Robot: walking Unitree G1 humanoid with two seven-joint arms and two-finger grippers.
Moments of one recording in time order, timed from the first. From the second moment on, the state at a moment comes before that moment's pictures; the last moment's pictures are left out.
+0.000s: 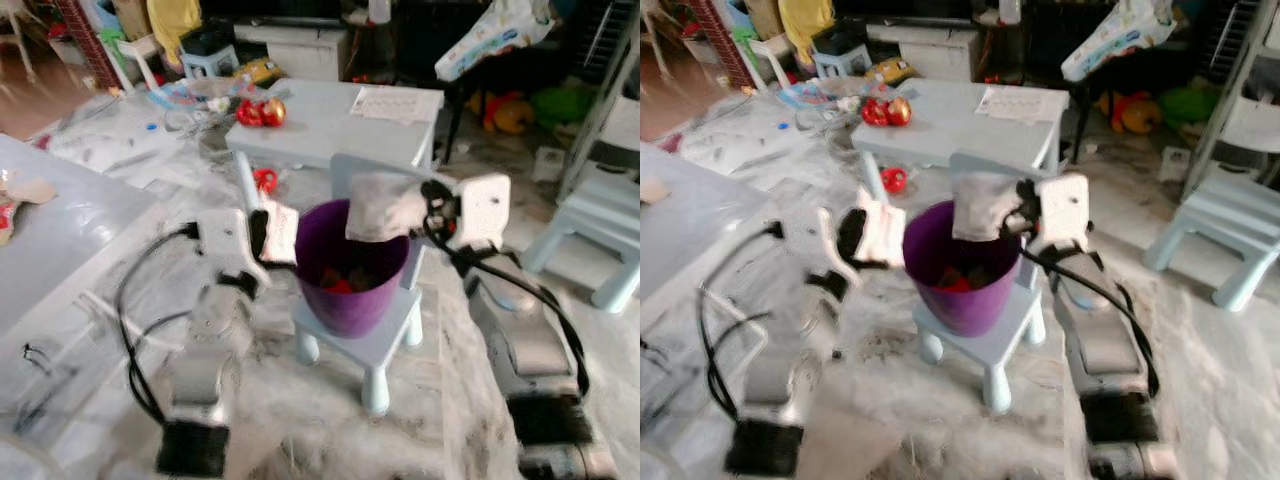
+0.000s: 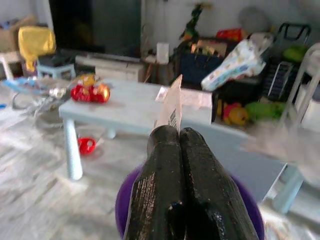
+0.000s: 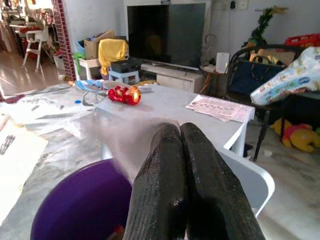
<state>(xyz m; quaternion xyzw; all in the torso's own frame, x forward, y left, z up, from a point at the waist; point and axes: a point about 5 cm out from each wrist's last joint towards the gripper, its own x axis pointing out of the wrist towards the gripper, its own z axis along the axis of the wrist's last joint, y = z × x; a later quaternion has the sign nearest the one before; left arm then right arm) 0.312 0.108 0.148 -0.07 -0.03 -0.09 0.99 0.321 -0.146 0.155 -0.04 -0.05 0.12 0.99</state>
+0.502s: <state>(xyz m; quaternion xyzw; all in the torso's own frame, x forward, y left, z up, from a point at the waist) 0.310 0.107 0.138 -0.07 -0.01 -0.09 0.99 0.309 -0.131 0.141 -0.05 -0.04 0.15 0.99</state>
